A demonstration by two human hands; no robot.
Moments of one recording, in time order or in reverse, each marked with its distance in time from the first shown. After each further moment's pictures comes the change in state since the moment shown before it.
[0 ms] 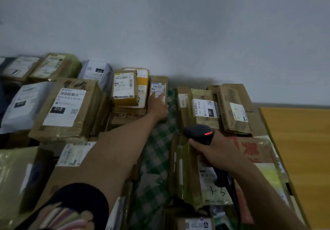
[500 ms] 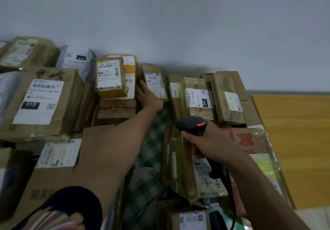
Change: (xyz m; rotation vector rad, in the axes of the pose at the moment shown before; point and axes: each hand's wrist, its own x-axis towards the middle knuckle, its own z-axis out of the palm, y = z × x) left_hand 0.016 0.003 0.040 -0.305 0.112 -0.321; right_hand 0.008 0.001 -0.001 -0.026 -0.009 0.048
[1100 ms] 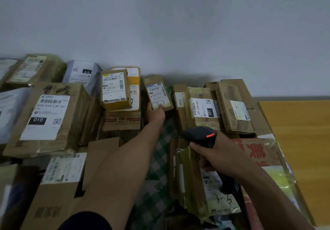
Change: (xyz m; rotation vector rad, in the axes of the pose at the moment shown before) left_hand -0.017 0.001 0.003 -0.698 -0.040 -0.209; right_hand -0.002 -0.004 -0.003 0.016 0.010 -0.051
